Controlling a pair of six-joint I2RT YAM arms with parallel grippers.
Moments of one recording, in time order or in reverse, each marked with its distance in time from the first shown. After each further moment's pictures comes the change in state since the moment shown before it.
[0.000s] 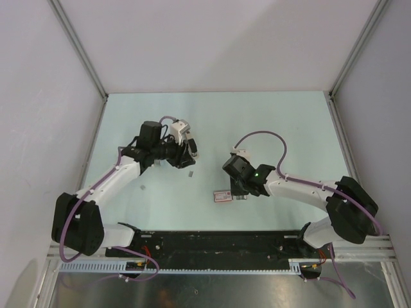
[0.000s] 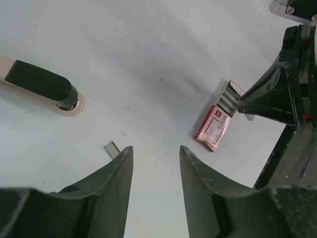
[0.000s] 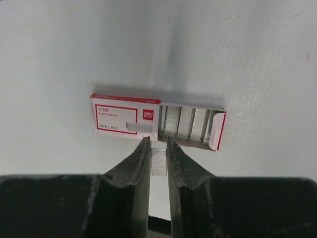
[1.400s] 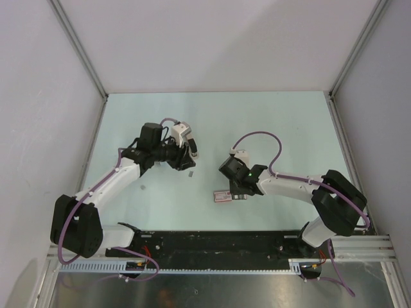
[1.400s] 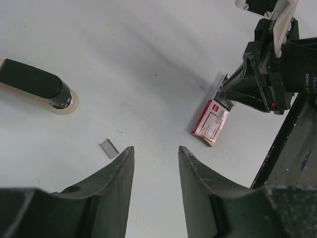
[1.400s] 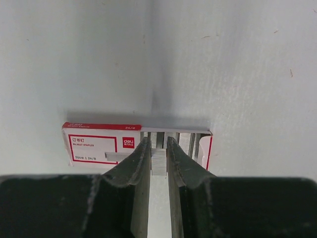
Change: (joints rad) left arm -0.015 -0.018 -0.015 -0.017 0.003 0.028; right arm 0.001 0.103 0.002 0.047 0.100 0.003
